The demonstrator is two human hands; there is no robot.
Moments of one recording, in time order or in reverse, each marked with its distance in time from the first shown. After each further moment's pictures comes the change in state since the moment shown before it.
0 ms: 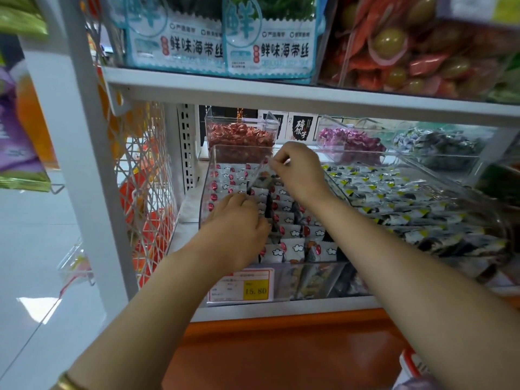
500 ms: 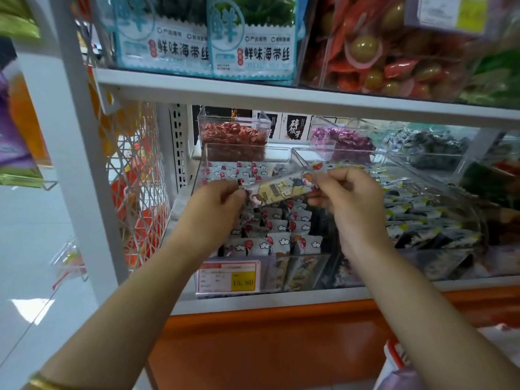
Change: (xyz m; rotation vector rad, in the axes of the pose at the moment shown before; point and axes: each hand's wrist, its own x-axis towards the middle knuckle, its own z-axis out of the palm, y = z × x) left_hand -0.014 0.010 -0.015 -0.665 0.293 -0.107; right_hand -0.088 -0.016 -0.066 0.624 0.293 0.324
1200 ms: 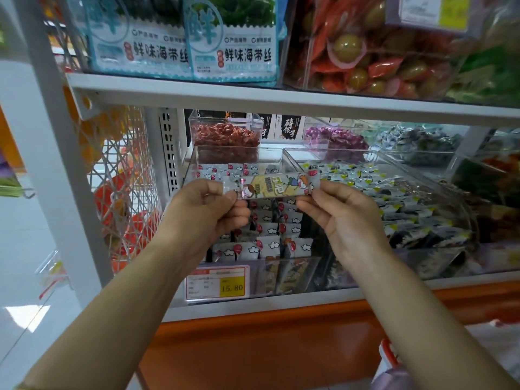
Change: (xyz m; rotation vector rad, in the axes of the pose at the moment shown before) left_hand 0.003 0.003 0.003 -0.753 -0.051 -0.246; right_hand -0.002 0.007 -0.011 0.515 0.009 0.323
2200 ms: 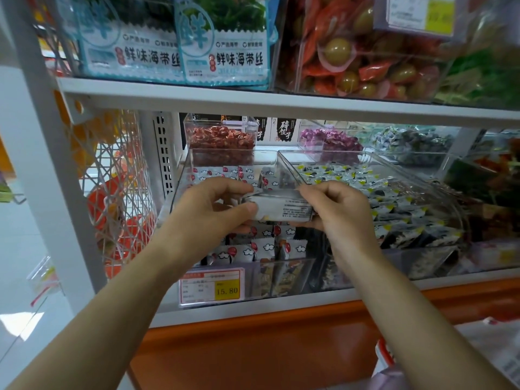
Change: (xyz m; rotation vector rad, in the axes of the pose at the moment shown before) left_hand -0.012 0.009 0.007 0.446 -0.167 0.162; right_hand 0.003 0.003 -0.004 -0.475 -0.066 -0.249
